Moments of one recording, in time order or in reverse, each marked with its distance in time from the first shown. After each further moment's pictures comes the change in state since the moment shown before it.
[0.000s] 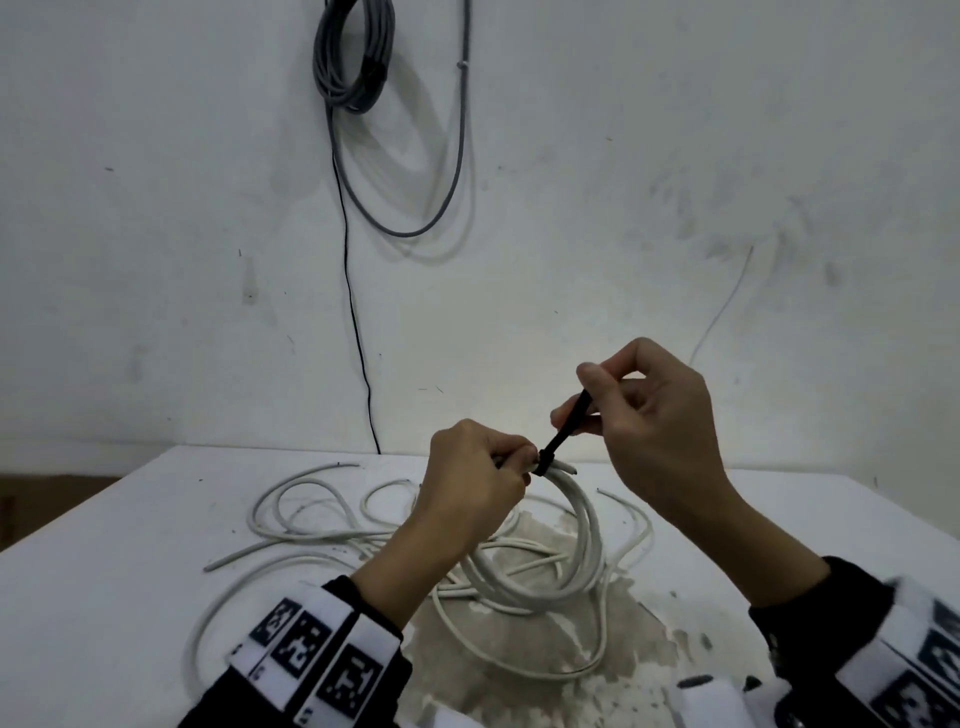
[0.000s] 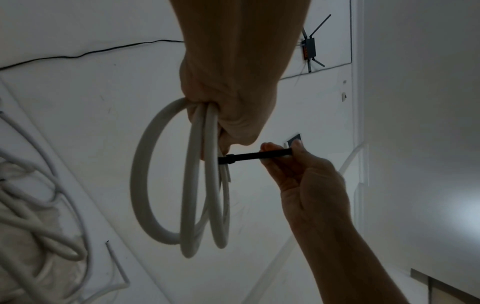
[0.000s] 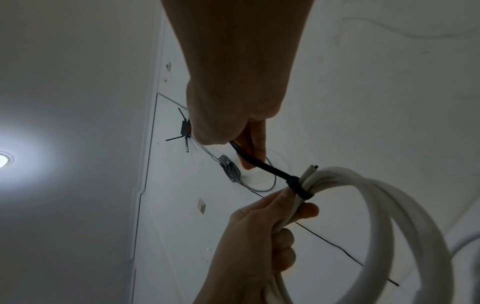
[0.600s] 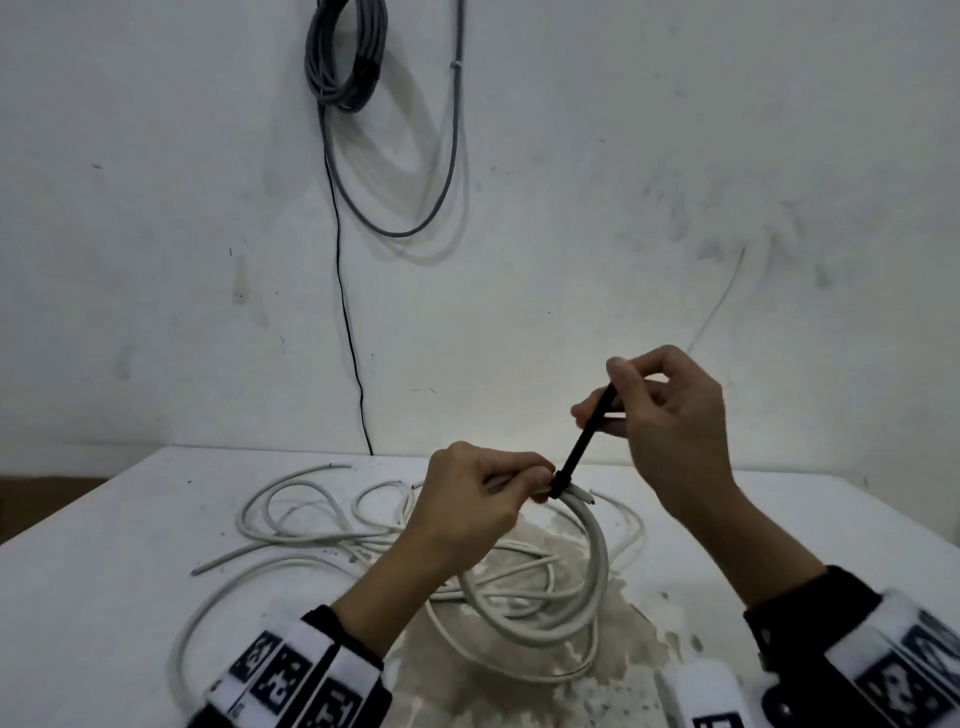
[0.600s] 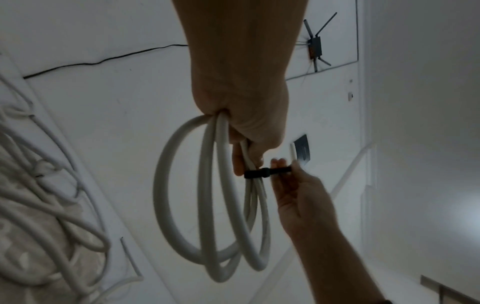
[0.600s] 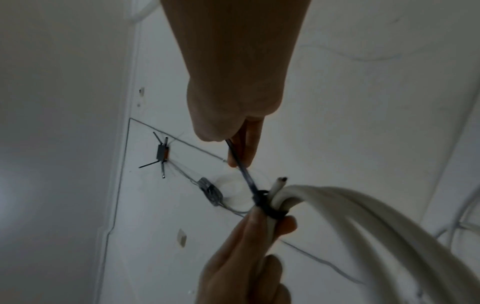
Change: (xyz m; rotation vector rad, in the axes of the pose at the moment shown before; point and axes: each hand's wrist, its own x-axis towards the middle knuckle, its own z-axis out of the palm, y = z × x) left_hand -0.007 -0.013 0.006 -0.127 -0.087 0.167; right_hand 0.011 0.019 -0.015 0.148 0.127 0.149
